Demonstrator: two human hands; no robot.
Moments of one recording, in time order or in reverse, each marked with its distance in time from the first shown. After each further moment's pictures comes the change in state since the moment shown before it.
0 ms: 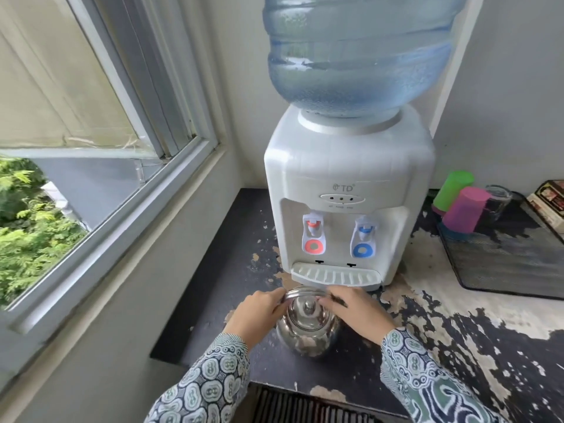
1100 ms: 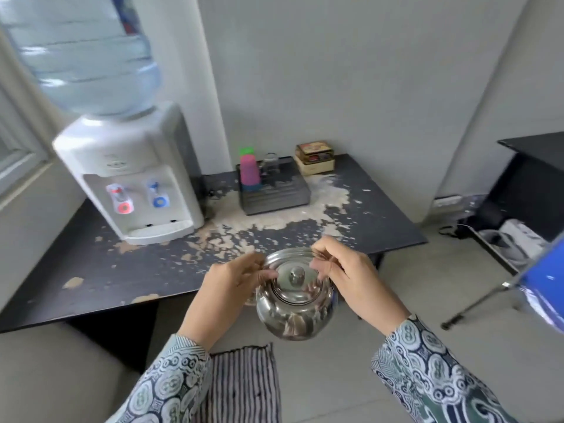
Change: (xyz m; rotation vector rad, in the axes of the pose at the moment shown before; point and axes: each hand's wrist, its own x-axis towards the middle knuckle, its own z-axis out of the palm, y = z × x) left_hand -0.241 0.406 0.073 -0.468 0.074 0.398; right_hand -0.491 0.068 -0.170 0.078 0.577 -0.063
